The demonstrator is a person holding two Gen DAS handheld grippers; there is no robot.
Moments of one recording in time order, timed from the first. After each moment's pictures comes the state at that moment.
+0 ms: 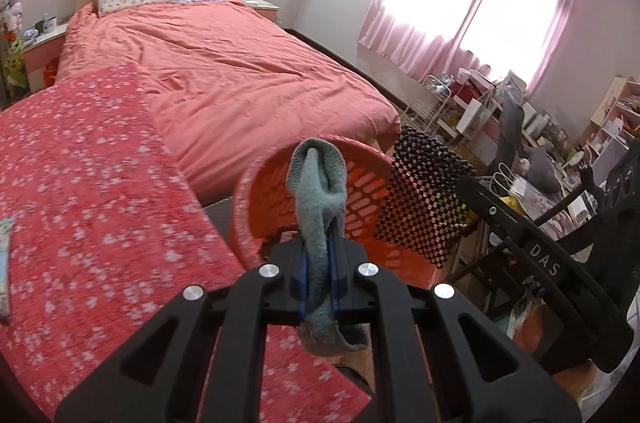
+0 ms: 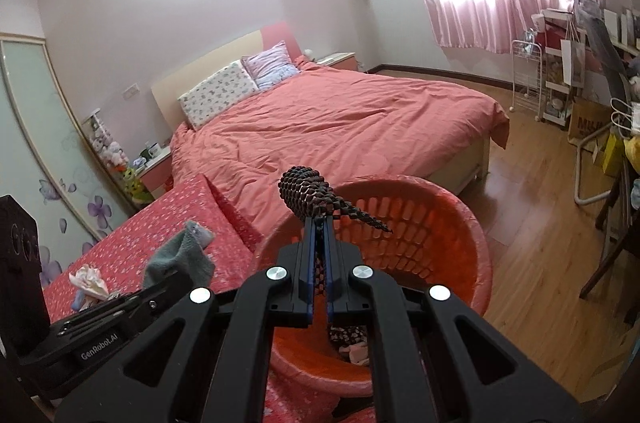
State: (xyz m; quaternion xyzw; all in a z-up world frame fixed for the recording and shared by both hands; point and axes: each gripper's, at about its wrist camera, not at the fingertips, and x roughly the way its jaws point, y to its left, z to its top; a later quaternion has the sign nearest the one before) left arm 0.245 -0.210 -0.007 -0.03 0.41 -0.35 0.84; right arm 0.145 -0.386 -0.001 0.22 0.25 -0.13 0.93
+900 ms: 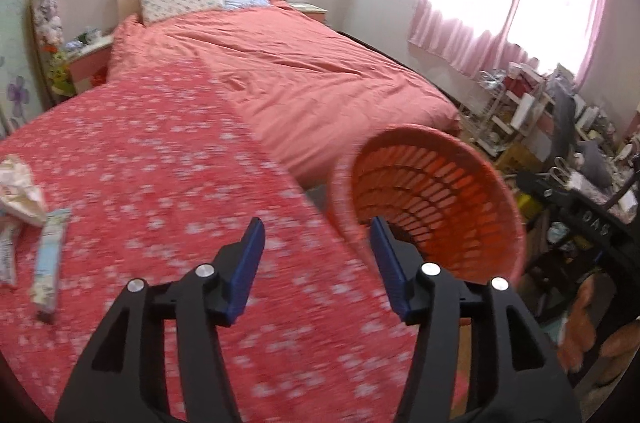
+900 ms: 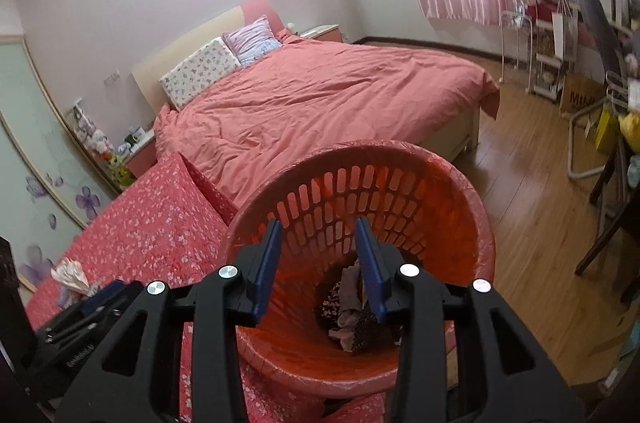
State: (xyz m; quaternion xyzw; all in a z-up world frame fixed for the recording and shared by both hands) left arm 0.253 -0.158 -0.032 0.03 0.39 -0.25 0.88; right arm 0.155 -0.391 -0.020 0.21 0.30 -0.15 0.92
